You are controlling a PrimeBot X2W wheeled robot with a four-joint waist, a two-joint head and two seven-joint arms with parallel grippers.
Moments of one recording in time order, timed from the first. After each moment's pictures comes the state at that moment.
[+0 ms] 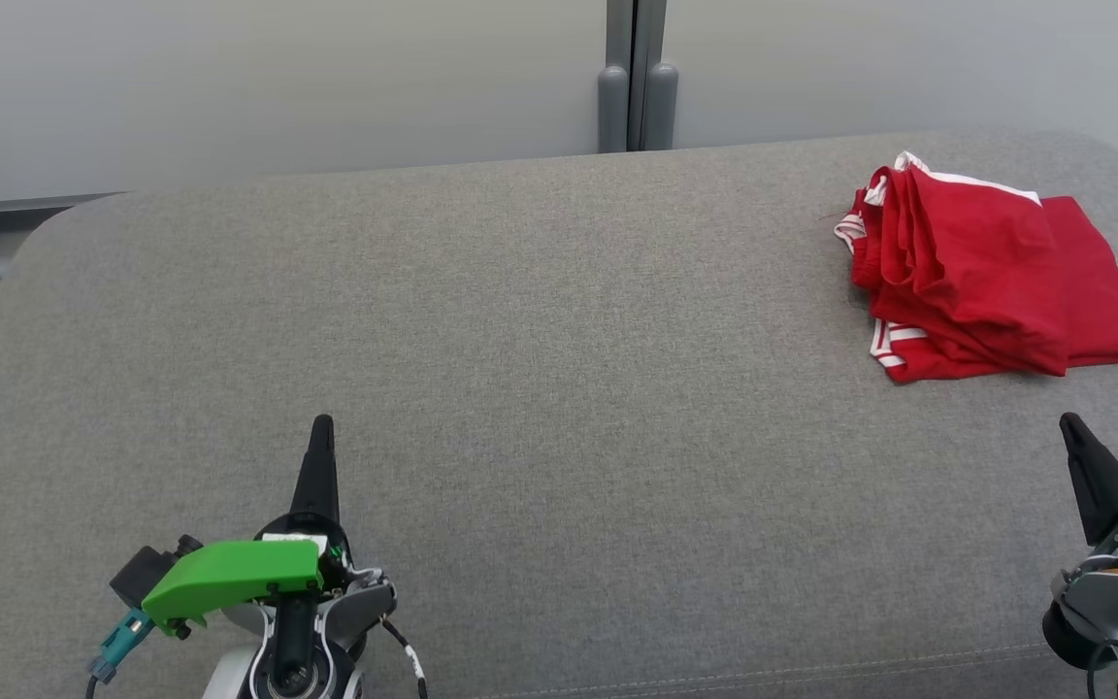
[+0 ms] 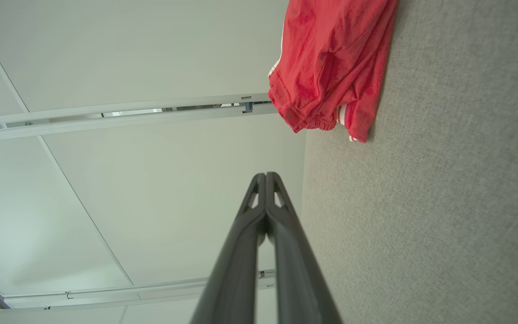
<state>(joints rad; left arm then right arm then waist) -0.18 0.05 -0.23 0.30 -1.66 -0.13 -0.19 -0.18 -0.07 -0.45 0.33 1.56 0.13 0.40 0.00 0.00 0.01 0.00</state>
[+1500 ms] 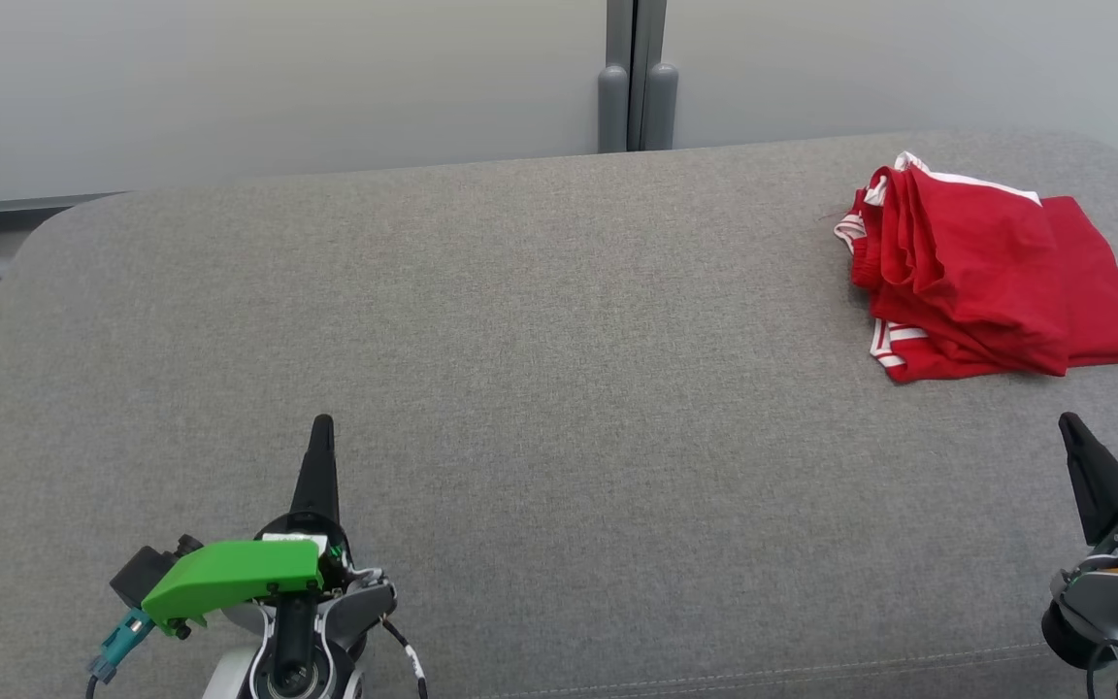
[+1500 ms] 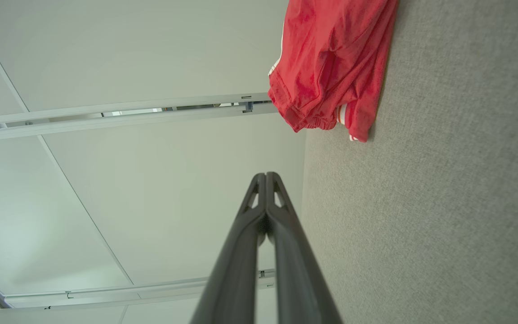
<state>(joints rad) -0.18 0.05 -0.23 0.30 -1.66 -0.13 -0.19 -0.18 -0.07 -0.45 0.33 1.56 0.13 0.40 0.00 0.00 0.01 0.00</state>
